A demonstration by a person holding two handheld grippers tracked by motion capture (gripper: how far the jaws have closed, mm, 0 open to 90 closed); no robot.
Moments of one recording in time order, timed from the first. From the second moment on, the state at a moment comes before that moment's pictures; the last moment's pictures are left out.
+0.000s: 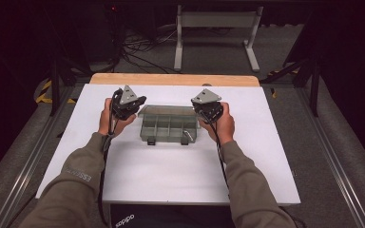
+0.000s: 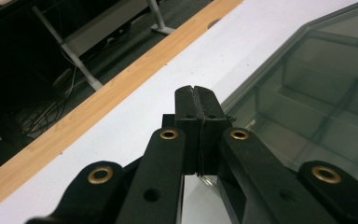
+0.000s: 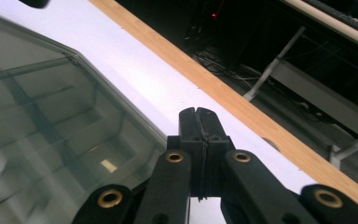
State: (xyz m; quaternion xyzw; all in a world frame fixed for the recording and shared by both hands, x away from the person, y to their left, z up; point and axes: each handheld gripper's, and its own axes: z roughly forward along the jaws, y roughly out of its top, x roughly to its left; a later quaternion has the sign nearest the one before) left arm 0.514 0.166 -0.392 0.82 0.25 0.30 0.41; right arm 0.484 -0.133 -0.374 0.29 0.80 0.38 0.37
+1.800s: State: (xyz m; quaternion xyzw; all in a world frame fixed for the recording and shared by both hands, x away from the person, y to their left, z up) left arm 0.452 0.166 -0.434 0.86 0.18 0.24 0.42; right arm 0.434 -0.140 -0.422 0.26 0.84 0.39 0.27
